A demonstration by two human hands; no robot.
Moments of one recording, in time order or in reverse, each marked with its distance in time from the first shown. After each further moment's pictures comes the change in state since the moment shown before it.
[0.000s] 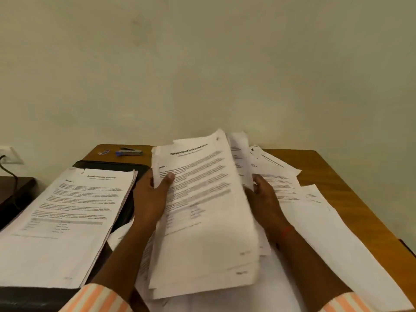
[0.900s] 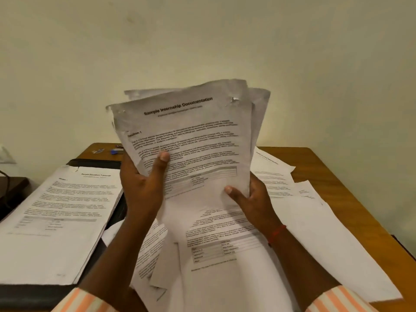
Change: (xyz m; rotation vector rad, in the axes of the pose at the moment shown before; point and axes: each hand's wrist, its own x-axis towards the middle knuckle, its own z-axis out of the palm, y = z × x) left_hand -0.037 0.075 -0.001 -0.212 0.101 0.387; right_hand -0.010 -0.001 0.006 -0.059 -0.096 -0.217
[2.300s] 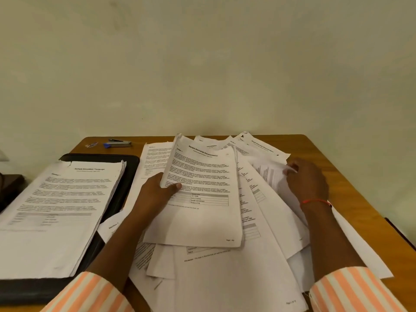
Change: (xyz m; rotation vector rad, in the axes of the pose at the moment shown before) left_hand -0.010 -0.100 -0.011 0.384 -0.518 -0.482; right_hand 0.017 0.023 -0.123 -1.000 0.407 0.280
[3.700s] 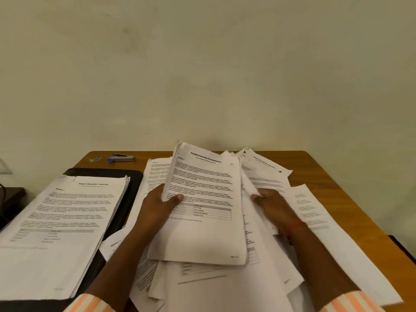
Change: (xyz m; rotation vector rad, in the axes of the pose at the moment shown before) left_hand 0.002 0.003 -0.006 -0.073 0.049 0.031; right_hand -0.032 -0.049 0.031 0.533 -0.479 0.033
